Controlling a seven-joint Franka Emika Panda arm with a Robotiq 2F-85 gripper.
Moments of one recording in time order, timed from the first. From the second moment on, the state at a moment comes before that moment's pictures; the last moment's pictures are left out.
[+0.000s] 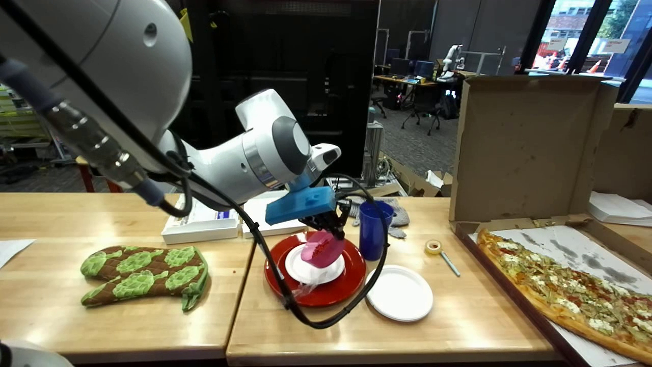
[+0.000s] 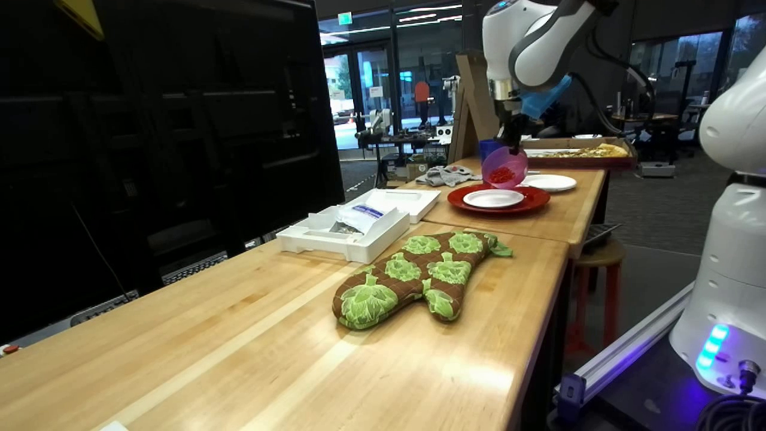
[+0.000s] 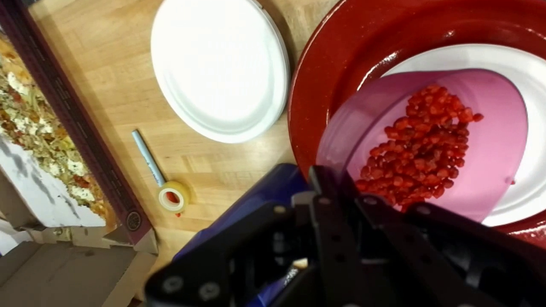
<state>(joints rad) -0.12 -0.30 0.02 -2.54 -0.67 2.44 0.24</state>
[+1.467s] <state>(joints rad) -0.08 -0.26 0.11 -2.55 -1.08 2.25 0.77</state>
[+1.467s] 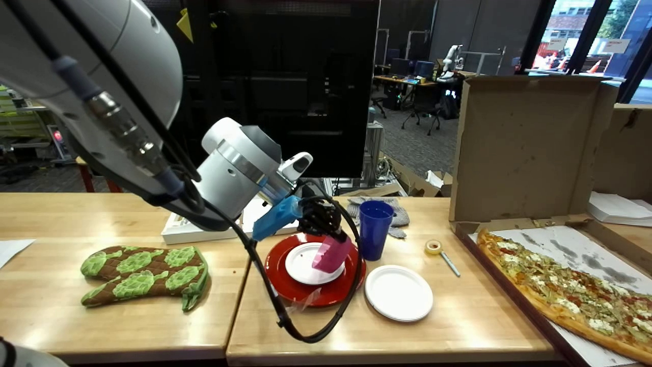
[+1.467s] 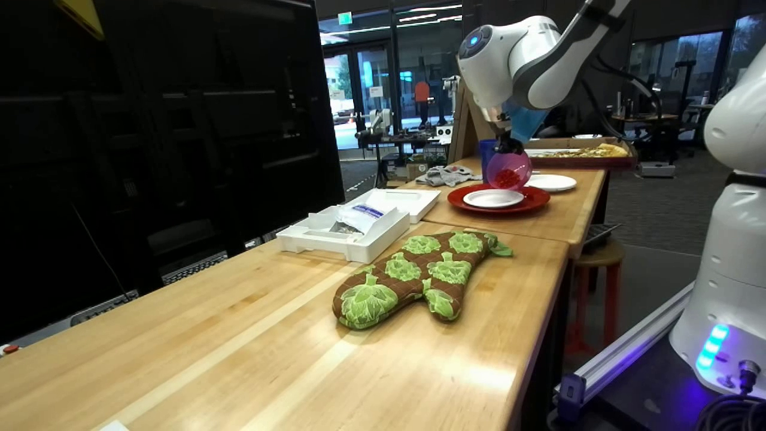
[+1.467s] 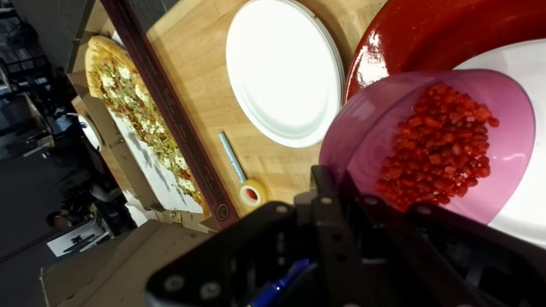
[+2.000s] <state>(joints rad) 0.02 -0.25 0.14 -2.53 -1.22 2.05 0.92</state>
